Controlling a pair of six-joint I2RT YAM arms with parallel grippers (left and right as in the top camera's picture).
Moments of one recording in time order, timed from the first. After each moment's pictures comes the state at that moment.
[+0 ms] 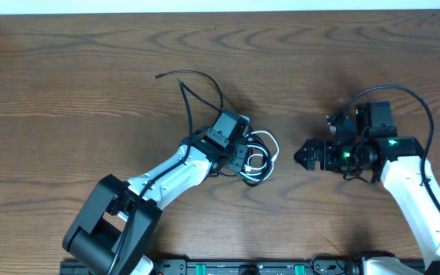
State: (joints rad) left arm -0.63 1.70 0.90 -0.33 0.07 -0.27; right arm 0.09 1.34 0.84 -0.80 -0.49 0.22
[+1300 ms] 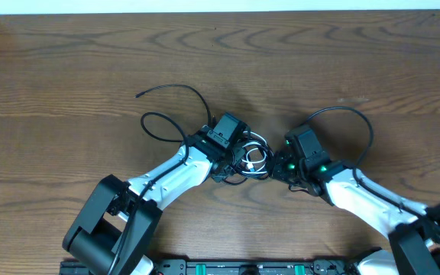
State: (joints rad) left arm -0.63 1.70 0.90 -0.42 0.08 -1.42; right arm 0.51 1.52 0.61 -0.17 -0.24 0.85
